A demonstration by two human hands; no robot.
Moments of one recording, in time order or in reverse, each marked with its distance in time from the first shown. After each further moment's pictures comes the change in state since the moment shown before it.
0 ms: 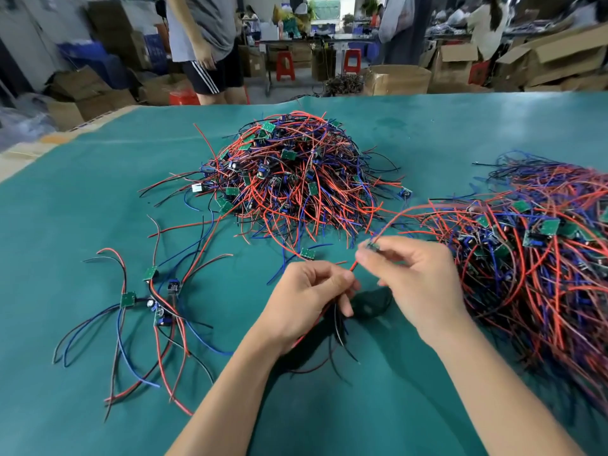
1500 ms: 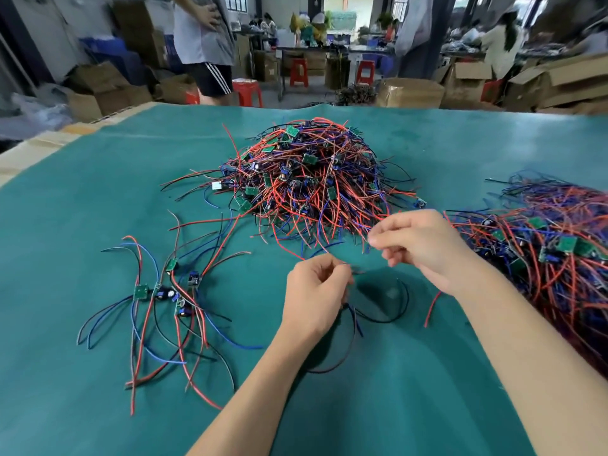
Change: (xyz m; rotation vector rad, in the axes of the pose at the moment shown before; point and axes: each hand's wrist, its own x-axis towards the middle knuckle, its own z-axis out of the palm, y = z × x) left_hand 0.006 -0.006 0.006 0.162 0.413 0.050; right_hand 0.069 -0.015 -0.005 0.045 -0.288 0.353
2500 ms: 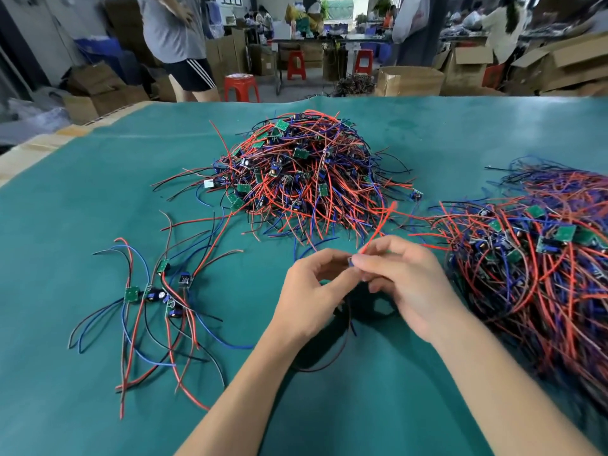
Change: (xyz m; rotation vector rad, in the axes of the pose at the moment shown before) left_hand -0.004 0.003 -0.005 -0.011 -0.214 0.044; right_hand -0.043 0.031 0.030 0.386 0.050 -0.019
